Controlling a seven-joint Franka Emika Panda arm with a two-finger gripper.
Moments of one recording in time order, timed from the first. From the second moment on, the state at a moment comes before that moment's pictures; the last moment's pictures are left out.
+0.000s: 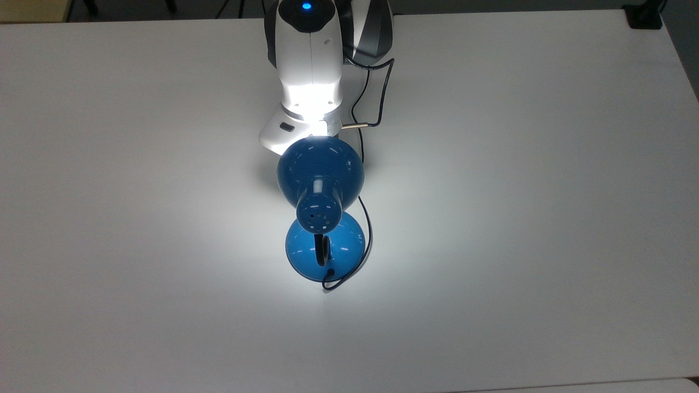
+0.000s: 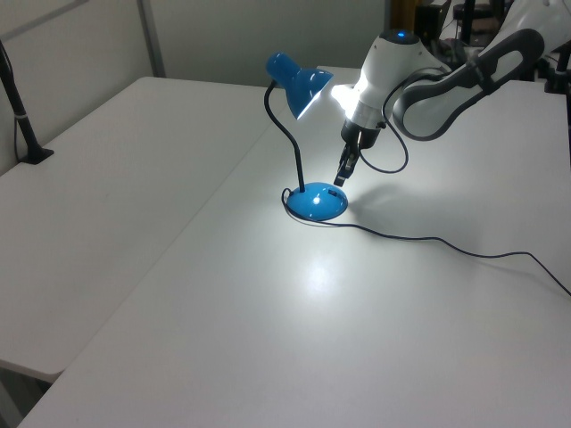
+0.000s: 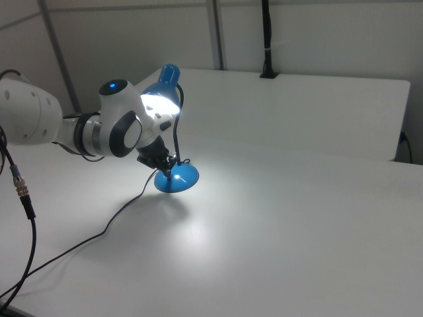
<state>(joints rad) 0.05 0.38 0.06 -1.87 -0.09 2.60 -0.07</state>
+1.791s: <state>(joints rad) 0.04 0.30 0.06 -1.90 -0.12 2.36 -0.04</state>
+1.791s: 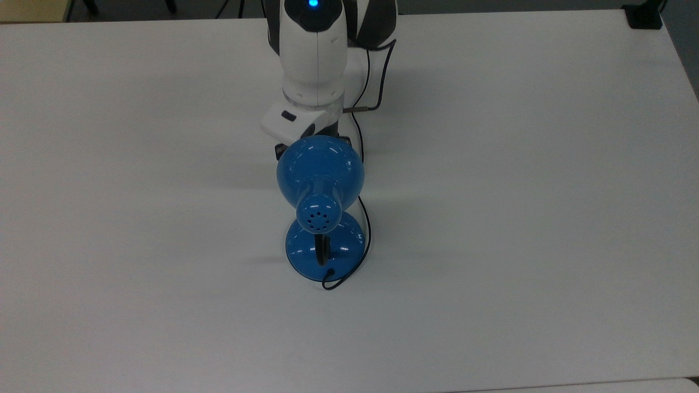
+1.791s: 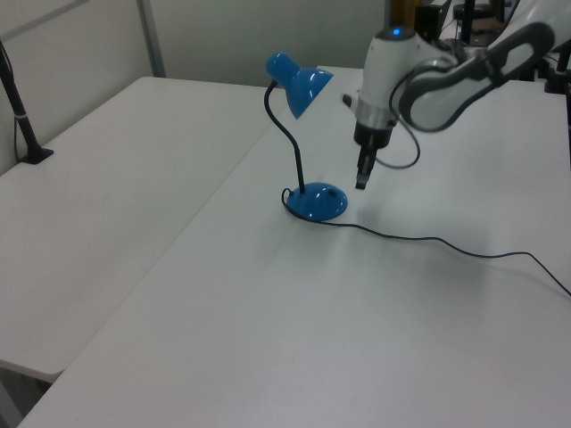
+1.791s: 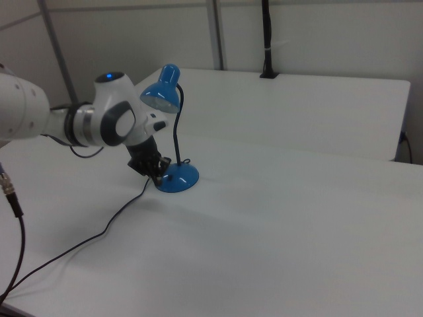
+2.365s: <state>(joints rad) 0.04 0.03 0.05 -1.76 -0.11 1.77 -0.03</state>
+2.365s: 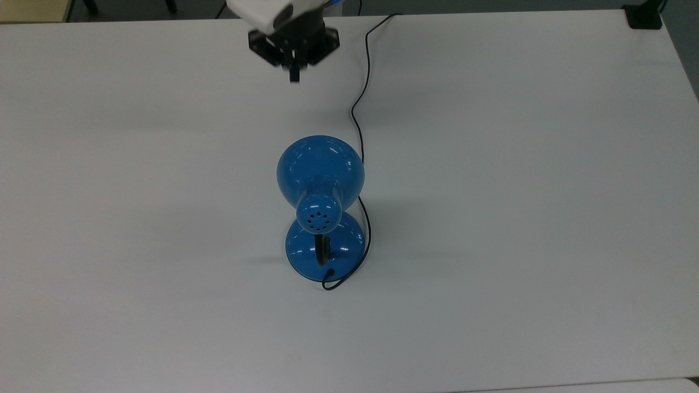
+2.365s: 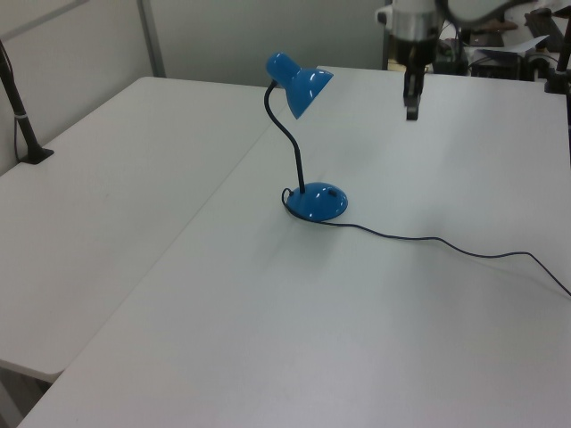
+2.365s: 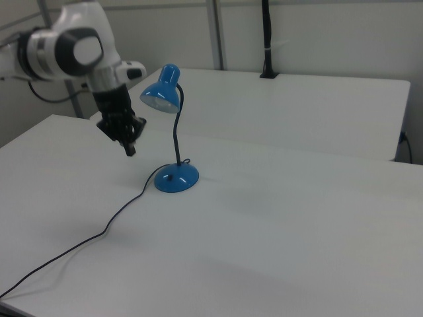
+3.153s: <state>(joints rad) -0.03 0.03 0.04 -1.62 -0.10 1.62 -0.03</state>
